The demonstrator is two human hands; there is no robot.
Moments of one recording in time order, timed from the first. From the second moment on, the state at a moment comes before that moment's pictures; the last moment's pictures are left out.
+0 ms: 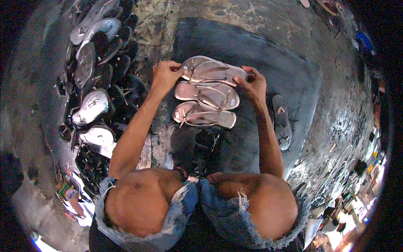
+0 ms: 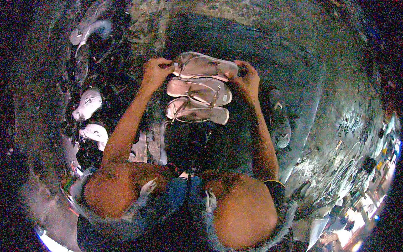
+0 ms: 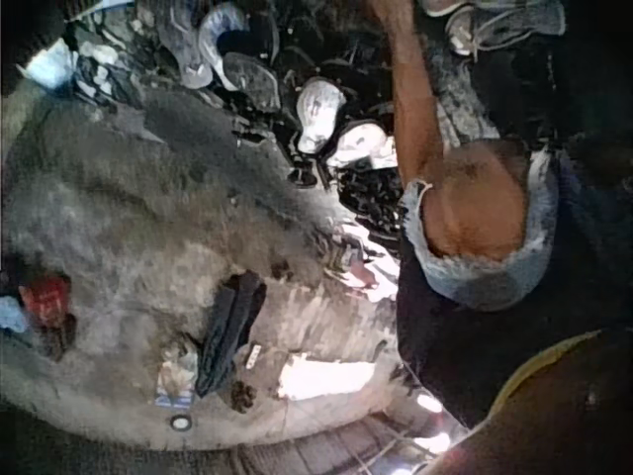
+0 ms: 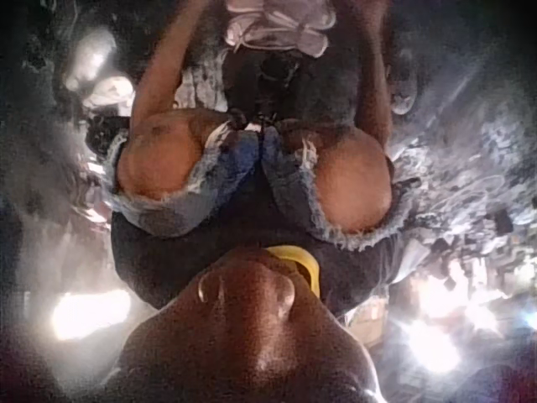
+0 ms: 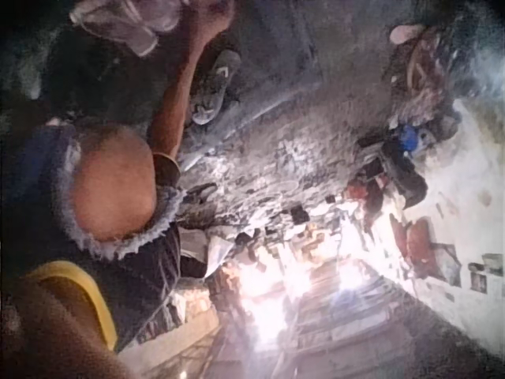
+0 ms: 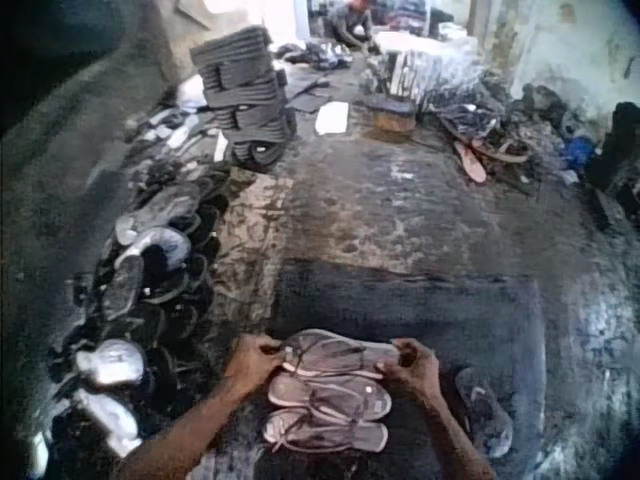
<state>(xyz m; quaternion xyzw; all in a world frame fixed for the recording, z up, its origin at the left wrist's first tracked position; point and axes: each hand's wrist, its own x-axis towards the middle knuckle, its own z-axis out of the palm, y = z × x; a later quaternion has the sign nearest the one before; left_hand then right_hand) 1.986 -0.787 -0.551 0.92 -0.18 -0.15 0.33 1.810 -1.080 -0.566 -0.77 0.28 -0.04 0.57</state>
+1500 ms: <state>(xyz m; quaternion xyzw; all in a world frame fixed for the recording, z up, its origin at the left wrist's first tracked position) 1.973 -0.769 -0.497 0.81 -0.26 -0.22 0.47 1.509 -1.102 -0.459 -0.97 0.23 0.01 0.10</state>
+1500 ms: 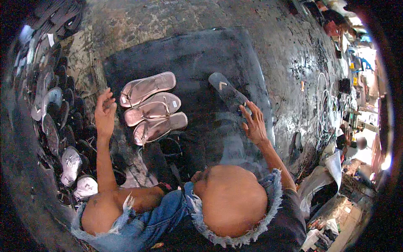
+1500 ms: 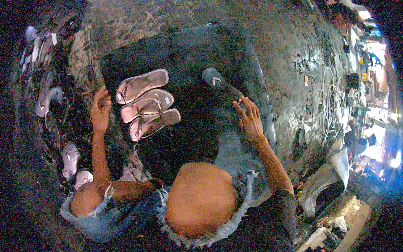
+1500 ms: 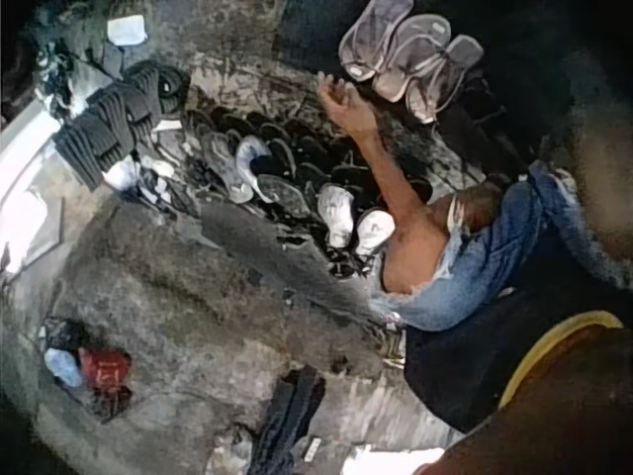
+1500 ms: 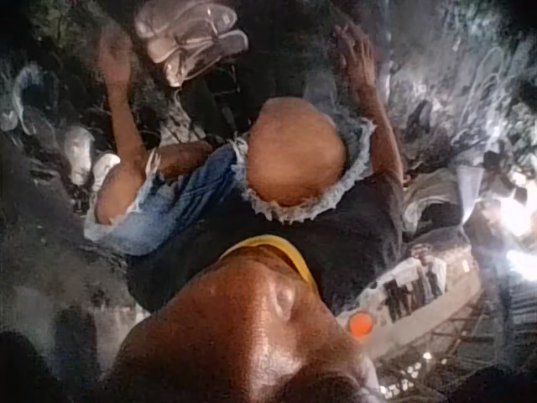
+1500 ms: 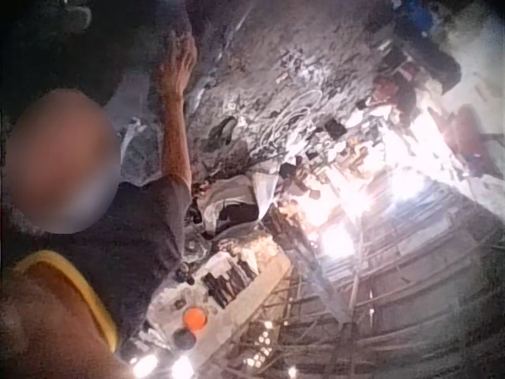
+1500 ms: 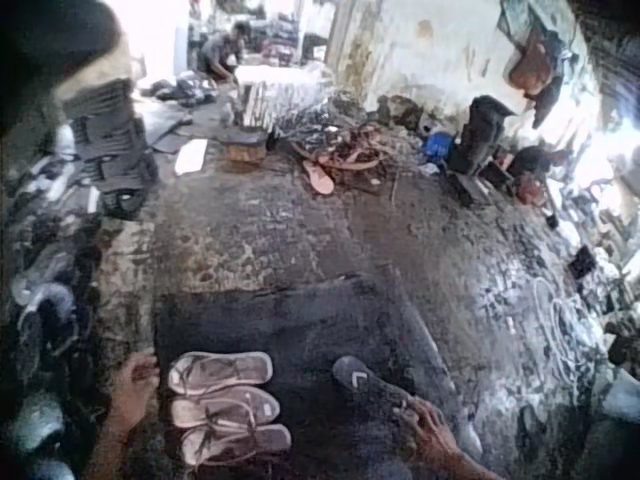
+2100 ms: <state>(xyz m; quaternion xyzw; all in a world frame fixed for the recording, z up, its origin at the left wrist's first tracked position) 1.930 -0.826 -0.427 0.67 -0.32 -0.38 0.56 1.755 -1.066 -0.360 -0.69 0.20 -0.27 0.64</state>
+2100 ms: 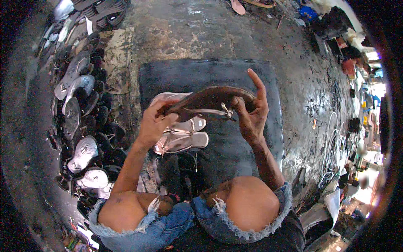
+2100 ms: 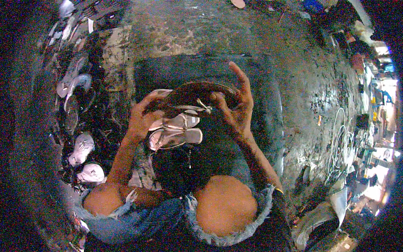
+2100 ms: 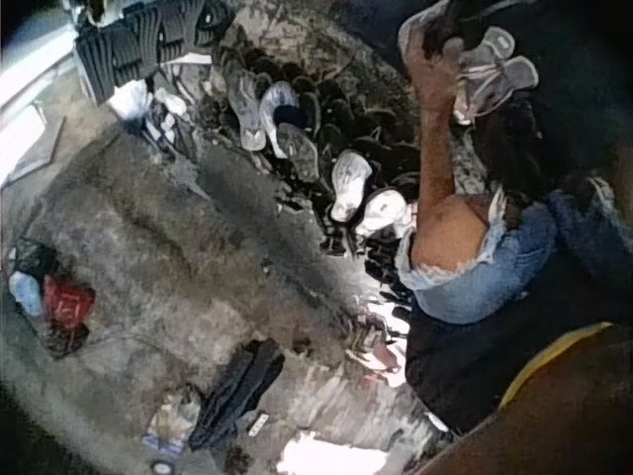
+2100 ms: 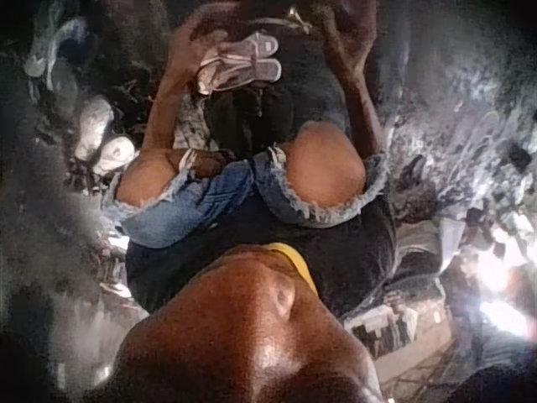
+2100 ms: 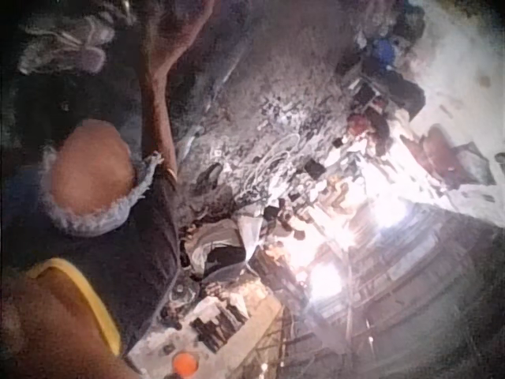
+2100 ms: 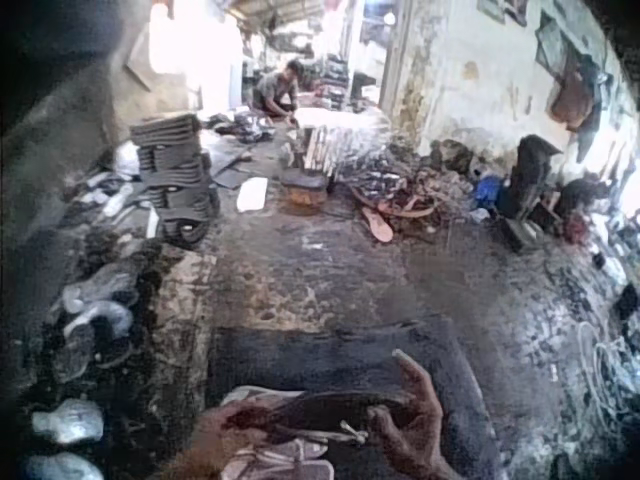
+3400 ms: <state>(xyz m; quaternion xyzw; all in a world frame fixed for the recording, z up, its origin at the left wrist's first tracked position) 1.935 -0.793 -0.376 0.73 -0.43 0.22 0.48 1.765 -1.076 -0.383 -0.76 0.28 -0.27 0.52</state>
